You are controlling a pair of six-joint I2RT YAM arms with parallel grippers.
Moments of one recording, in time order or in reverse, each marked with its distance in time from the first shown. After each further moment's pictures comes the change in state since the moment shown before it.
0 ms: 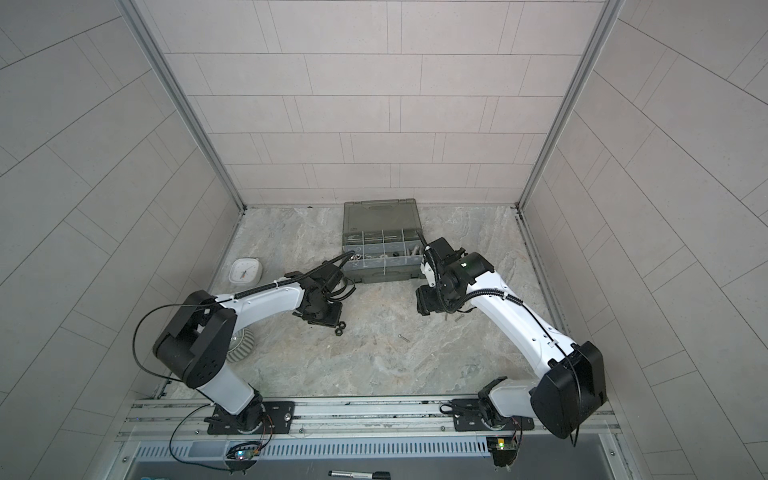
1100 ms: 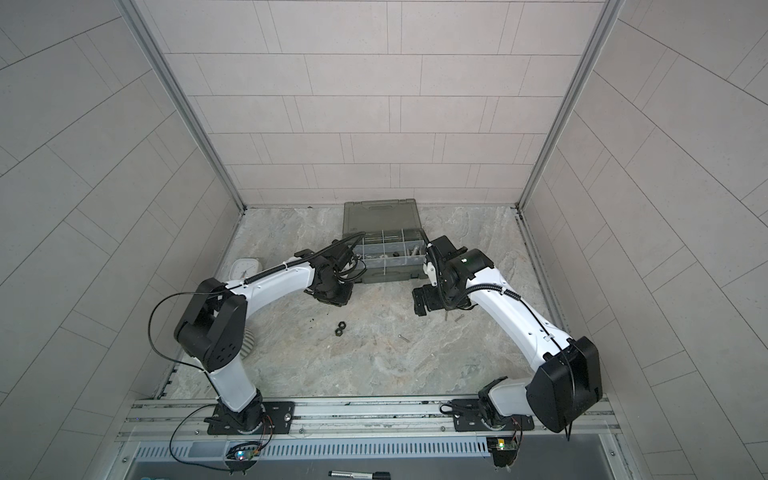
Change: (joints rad) left arm 0.000 0.132 0.344 -0.146 0.014 0.072; right arm -0.044 0.031 0.016 -0.035 -0.003 -0.040
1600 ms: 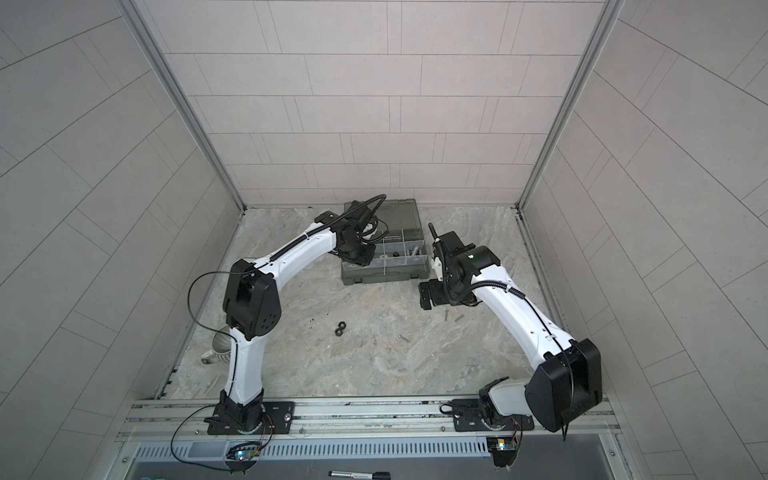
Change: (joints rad) left arm 0.000 0.353 0.673 -0.175 0.030 0.096; right arm -0.069 0.000 0.018 0.001 0.019 -0.010
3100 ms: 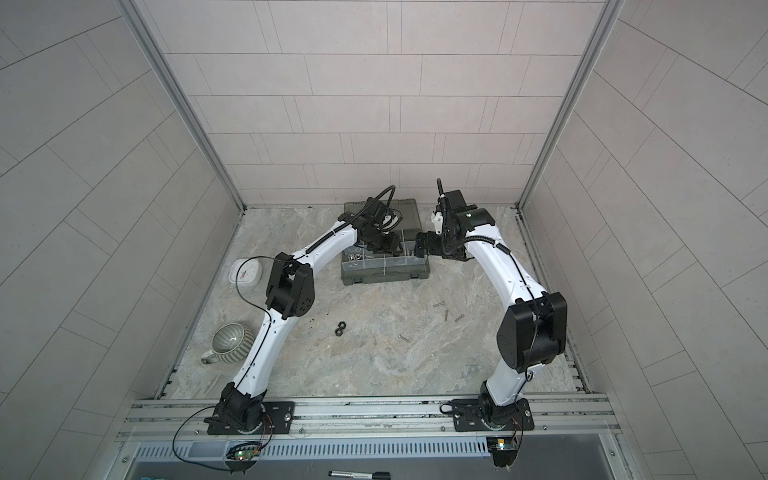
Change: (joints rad) left arm 0.031 0.381 0.355 0.212 0.299 -0.126; right arm -0.138 0.322 0.383 0.134 -0.093 0.014
